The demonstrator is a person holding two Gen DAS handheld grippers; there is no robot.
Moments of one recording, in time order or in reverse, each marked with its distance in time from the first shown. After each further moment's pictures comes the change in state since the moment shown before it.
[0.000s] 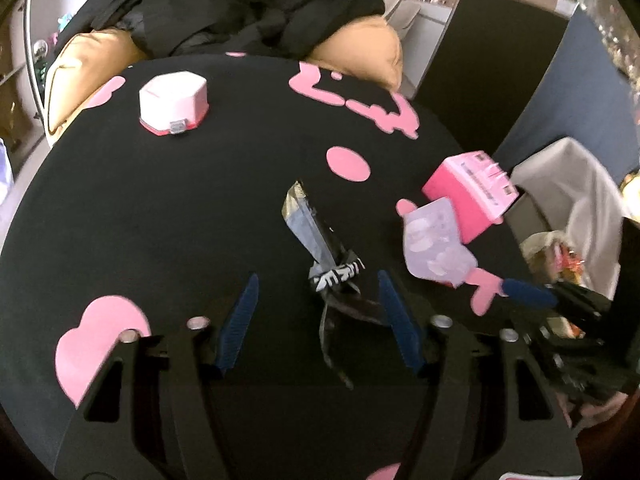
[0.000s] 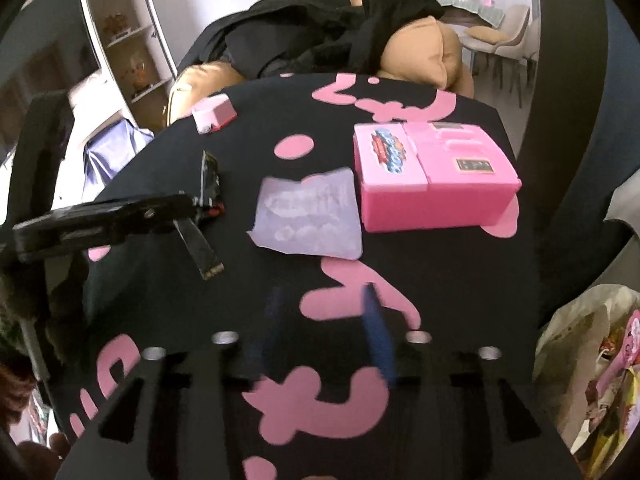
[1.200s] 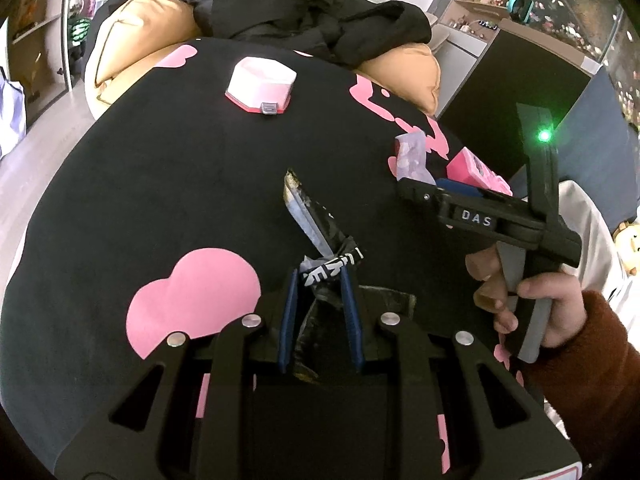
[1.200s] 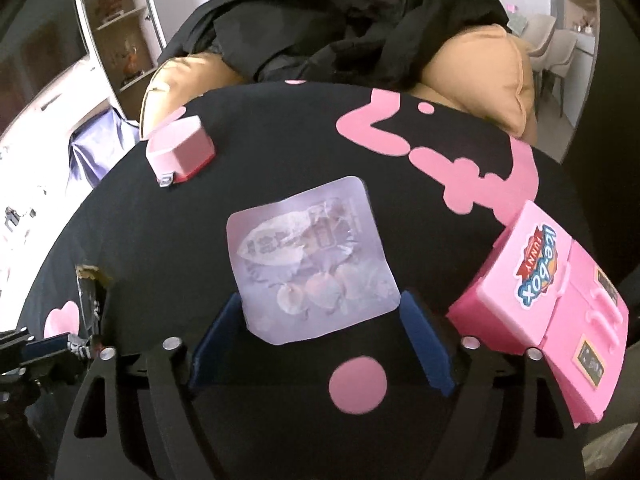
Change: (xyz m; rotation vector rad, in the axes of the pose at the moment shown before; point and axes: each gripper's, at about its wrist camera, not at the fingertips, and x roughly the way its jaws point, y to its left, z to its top) left arm -0.044 0.067 -0.024 -0.165 -0.036 -0.035; right arm 0.107 0.033 0.116 -0.054 0.017 -0.027
